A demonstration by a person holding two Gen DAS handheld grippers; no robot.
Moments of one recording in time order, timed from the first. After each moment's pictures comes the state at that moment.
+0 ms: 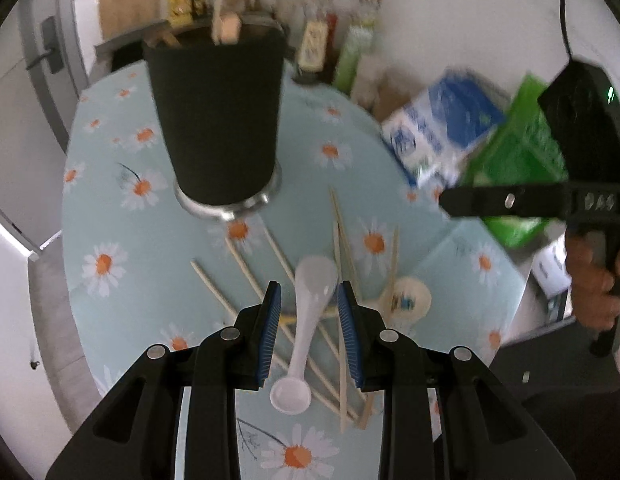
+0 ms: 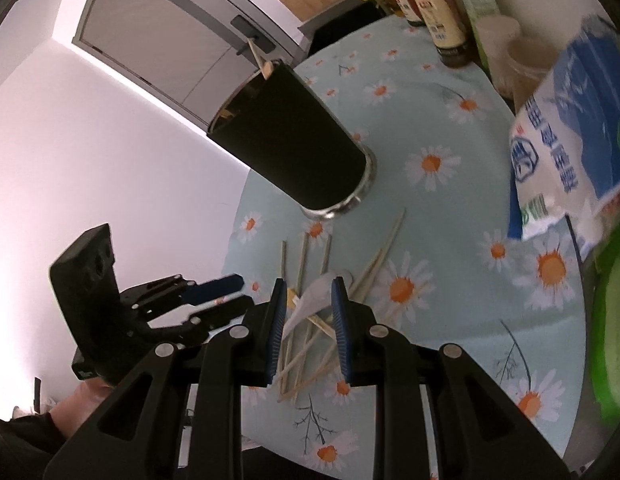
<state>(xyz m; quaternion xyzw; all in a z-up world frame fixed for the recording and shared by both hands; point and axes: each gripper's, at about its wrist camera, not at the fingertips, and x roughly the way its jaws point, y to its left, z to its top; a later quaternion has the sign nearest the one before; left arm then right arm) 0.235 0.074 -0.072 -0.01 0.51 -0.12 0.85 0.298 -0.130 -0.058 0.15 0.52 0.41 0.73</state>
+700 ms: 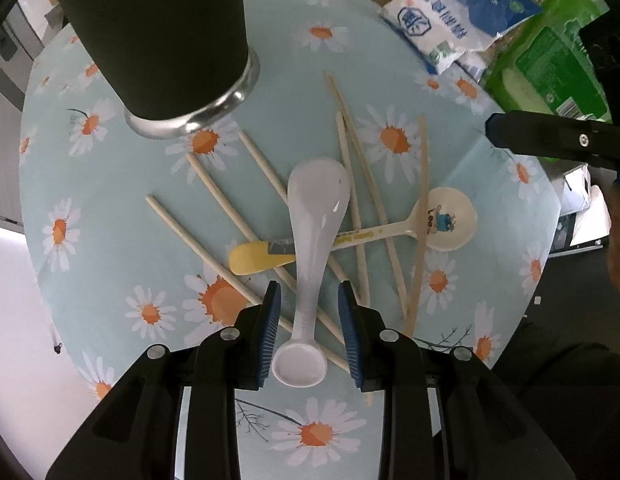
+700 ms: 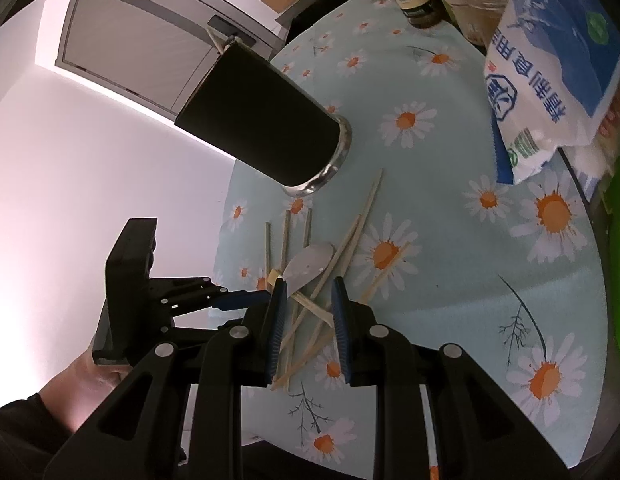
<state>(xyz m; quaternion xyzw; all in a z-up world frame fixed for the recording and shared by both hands) 0.261 0.059 -0.131 0.05 0.64 -0.14 0.75 0.294 -0.144 -0.092 0.19 0.55 0.39 0.71</state>
